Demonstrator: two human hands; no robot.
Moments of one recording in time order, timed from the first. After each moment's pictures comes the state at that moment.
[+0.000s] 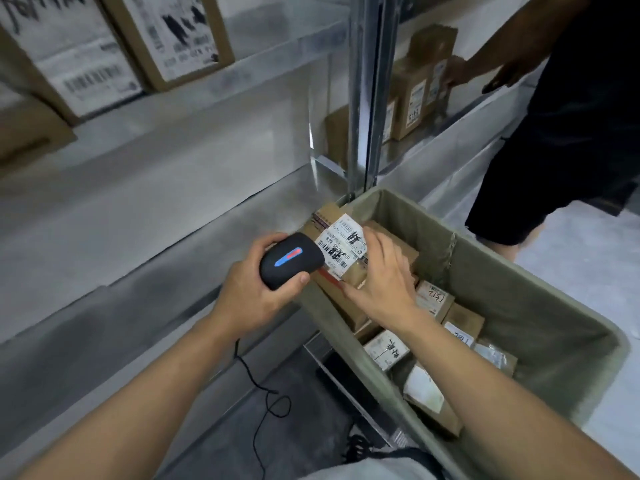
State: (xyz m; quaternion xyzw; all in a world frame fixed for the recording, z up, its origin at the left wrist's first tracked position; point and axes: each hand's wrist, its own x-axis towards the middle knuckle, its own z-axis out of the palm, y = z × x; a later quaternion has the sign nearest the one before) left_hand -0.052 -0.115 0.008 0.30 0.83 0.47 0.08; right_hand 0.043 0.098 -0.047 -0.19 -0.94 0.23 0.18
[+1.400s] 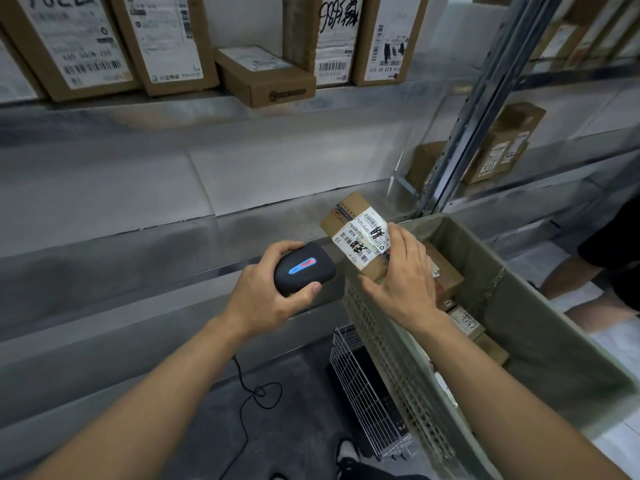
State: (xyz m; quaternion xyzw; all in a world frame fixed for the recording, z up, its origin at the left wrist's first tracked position) left_hand 0.060 -0.303 0.024 0.23 0.83 0.51 -0.04; right_hand 0.089 -0.048 0.006 -0.07 -0.96 0.14 0.24
